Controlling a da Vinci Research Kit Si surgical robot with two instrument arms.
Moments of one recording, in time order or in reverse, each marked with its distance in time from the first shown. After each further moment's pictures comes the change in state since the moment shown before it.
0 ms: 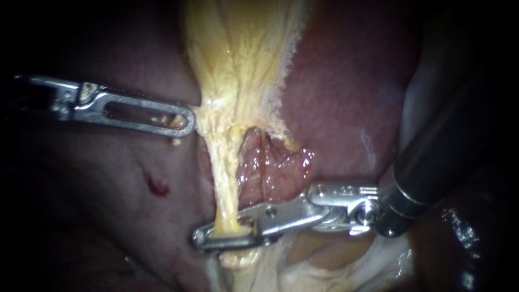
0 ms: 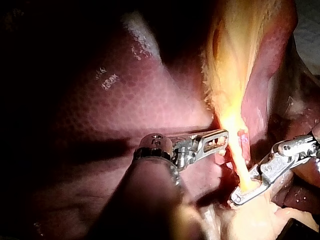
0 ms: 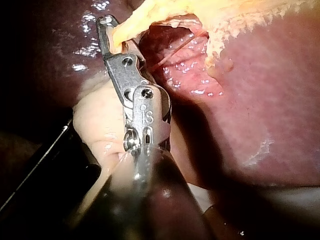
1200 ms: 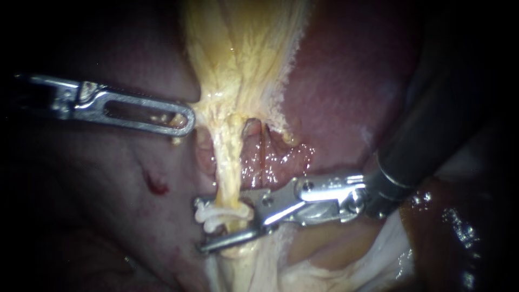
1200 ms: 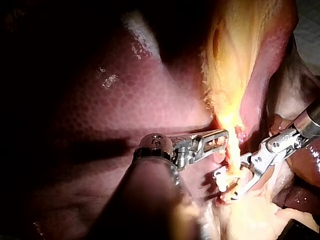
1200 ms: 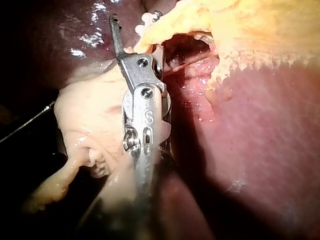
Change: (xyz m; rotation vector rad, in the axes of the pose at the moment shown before) right arm 0.000 0.004 -0.001 -0.216 0.115 -0.204; left arm 0.000 0.000 0.000 -0.001 -0.001 0.001
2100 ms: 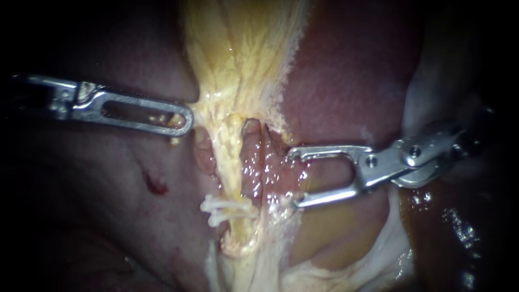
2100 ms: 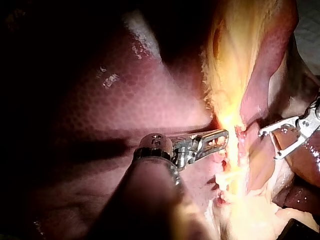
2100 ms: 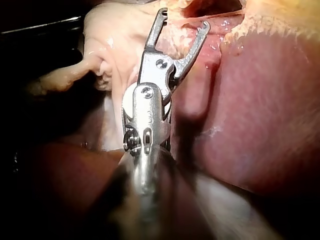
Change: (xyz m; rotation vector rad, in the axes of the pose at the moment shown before) right arm 0.004 -0.003 -0.017 -0.095 -0.023 -0.159; left arm 0.000 0.000 0.000 0.001 0.001 0.000
